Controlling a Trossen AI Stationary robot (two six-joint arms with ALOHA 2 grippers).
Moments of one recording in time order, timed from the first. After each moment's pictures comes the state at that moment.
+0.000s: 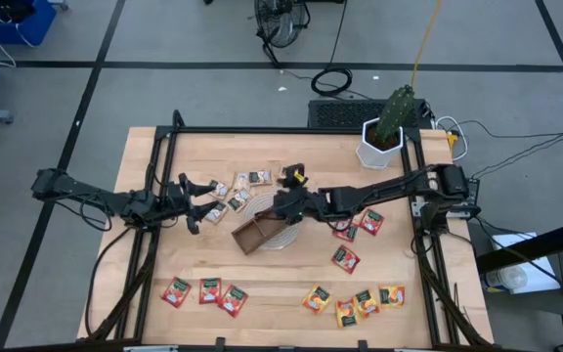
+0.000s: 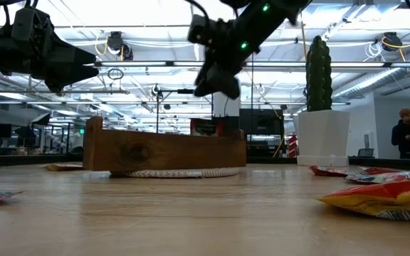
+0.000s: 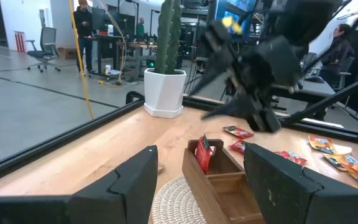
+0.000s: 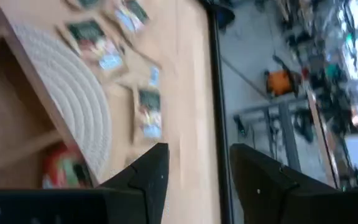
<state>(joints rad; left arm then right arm) -0.23 0.35 0.01 0.37 -0.53 -0.12 0.05 1.79 1.24 -0.13 0.70 -0.54</state>
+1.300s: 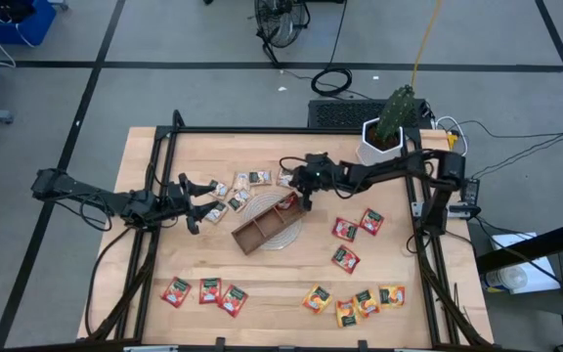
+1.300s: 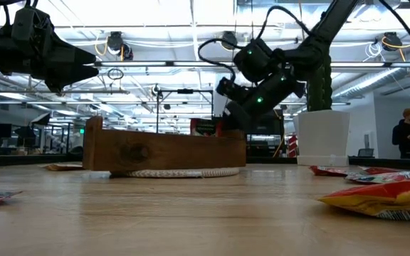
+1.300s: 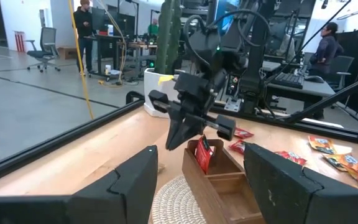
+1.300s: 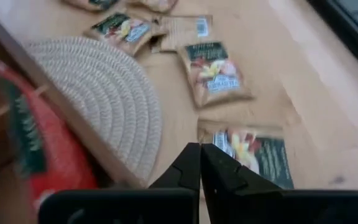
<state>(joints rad) -0.23 0.35 0.01 0.37 -0.53 -0.12 -0.30 1.83 0.88 0.34 -0.06 -0.14</state>
